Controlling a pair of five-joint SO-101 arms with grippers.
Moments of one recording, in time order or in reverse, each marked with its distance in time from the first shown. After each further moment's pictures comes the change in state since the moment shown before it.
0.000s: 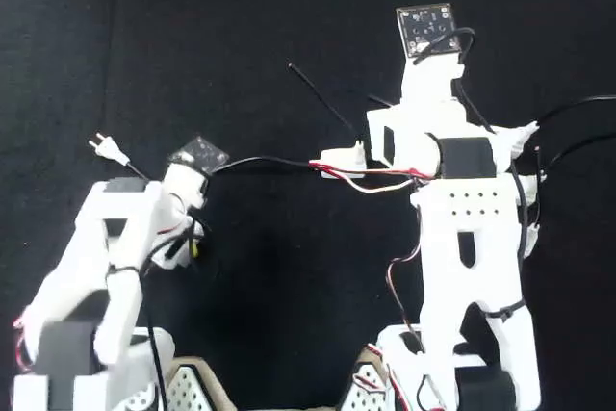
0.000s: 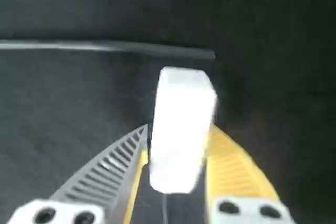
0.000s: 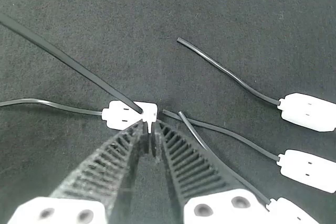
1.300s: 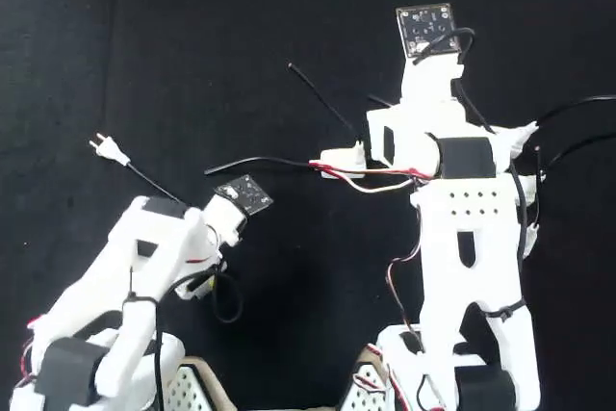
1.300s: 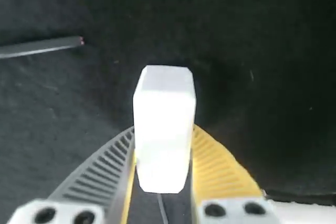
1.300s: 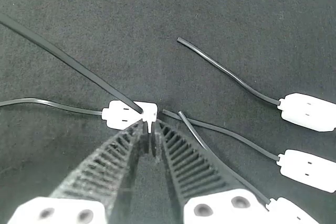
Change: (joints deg) left arm 14.1 -6.7 7.1 5.8 1.1; right arm 0.0 0.0 0.0 0.0 0.0
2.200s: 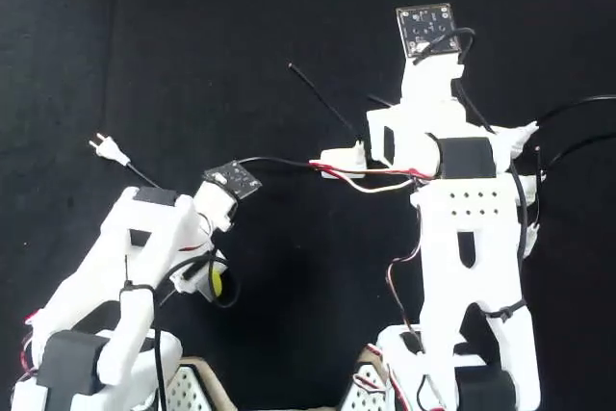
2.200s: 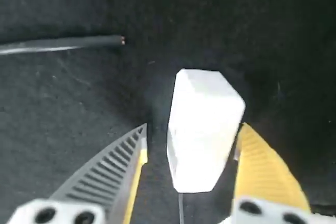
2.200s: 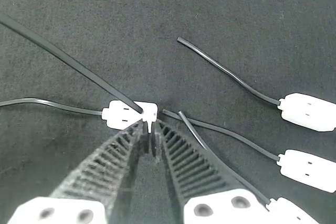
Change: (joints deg) left arm -3.8 1.1 -3.2 0.4 1.0; right arm 0.0 0.0 0.0 0.0 0.0
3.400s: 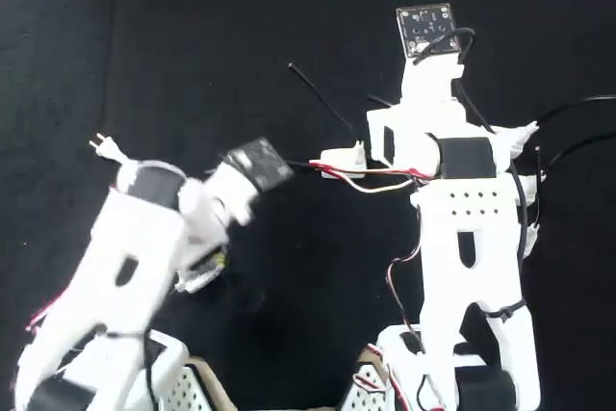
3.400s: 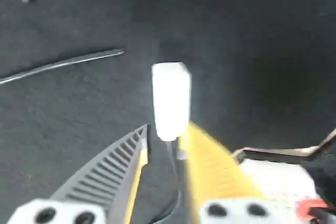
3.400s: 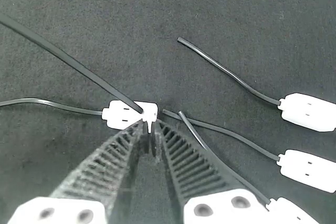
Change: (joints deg) left arm 11.4 -15.6 -17.6 27.2 1.5; right arm 0.0 0.0 0.0 0.0 0.0
